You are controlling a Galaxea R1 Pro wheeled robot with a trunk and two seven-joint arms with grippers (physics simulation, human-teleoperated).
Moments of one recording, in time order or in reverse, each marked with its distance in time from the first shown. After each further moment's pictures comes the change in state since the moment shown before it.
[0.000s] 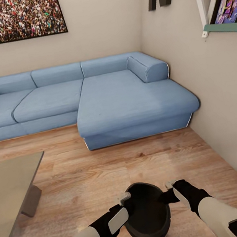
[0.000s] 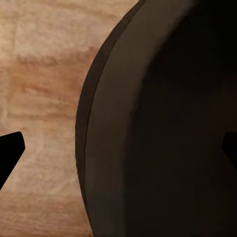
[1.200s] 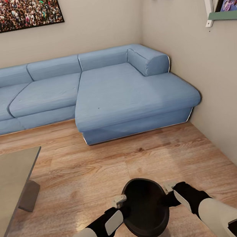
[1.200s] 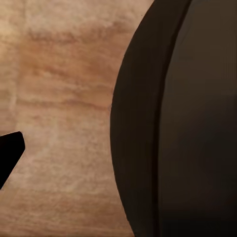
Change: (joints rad) left arm 0.000 0.008 0.002 0.097 -0.001 0.000 -0.100; right arm 0.000 -0.001 0.019 0.037 -0.004 0.000 0.033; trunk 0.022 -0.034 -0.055
